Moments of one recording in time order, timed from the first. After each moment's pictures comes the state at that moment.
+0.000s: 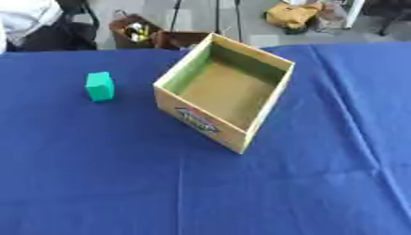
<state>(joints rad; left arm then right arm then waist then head) -0.56 0.79 0.15 -1.86 -0.19 0.07 0.24 -0.47 -0.86 -0.19 -1.99 0.59 0.19 -0.47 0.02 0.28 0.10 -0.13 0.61</state>
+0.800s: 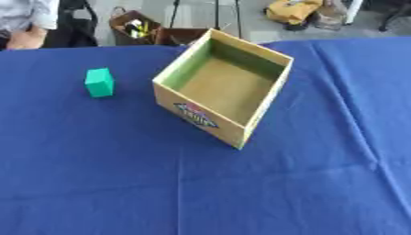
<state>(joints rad) -0.73 0.86 0.02 -1.64 -0.46 0.06 -0.20 -0.49 -0.86 -0.17 -1.99 0.59 0.15 -0.41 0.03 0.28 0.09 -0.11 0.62</state>
